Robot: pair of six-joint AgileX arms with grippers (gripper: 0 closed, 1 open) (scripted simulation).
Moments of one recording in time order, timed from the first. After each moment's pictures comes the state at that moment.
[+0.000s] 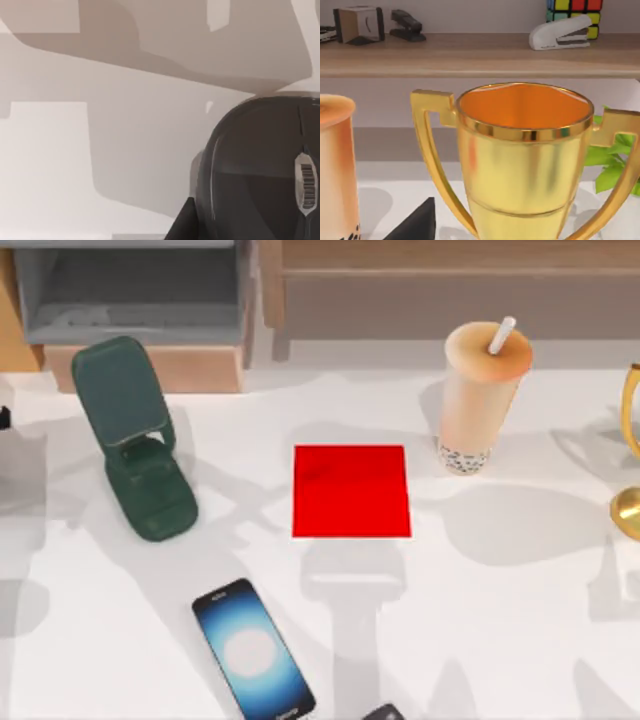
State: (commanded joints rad) left arm 0.25 2.27 1.65 -0.96 0.01 0.02; right arm 0.00 0.00 0.00 0.00 0.00 0.00
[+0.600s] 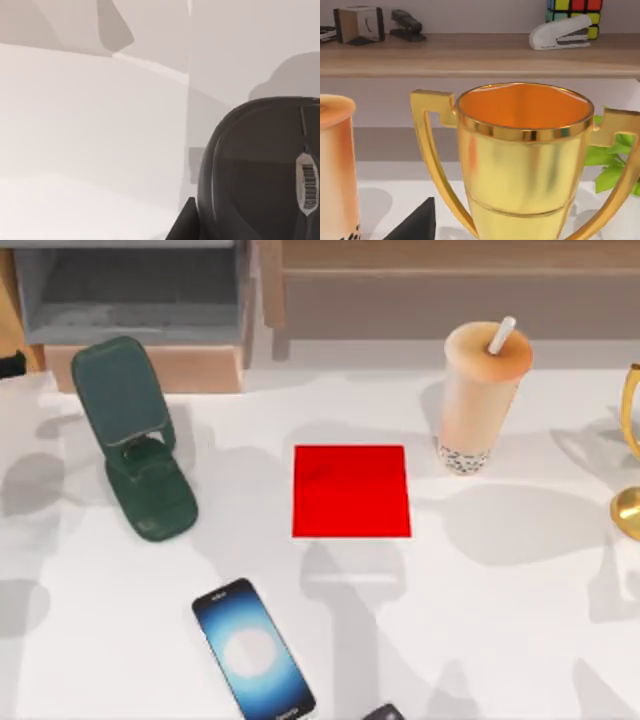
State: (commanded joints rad) left arm 0.19 2.22 1.84 -1.20 0.07 0.02; right arm 0.00 0.00 0.00 0.00 0.00 0.00
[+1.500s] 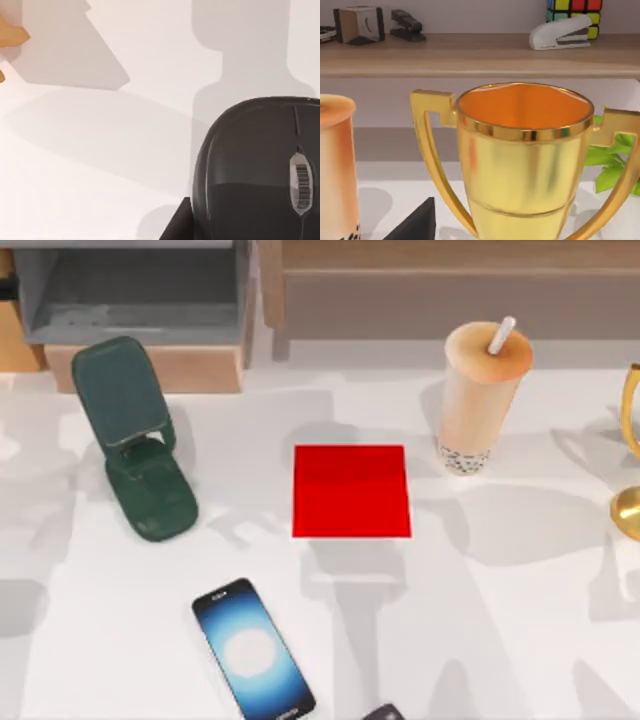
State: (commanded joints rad) left arm 0.12 2.15 2.07 -1.36 0.00 0.02; right arm 0.00 0.00 0.00 0.00 0.00 0.00
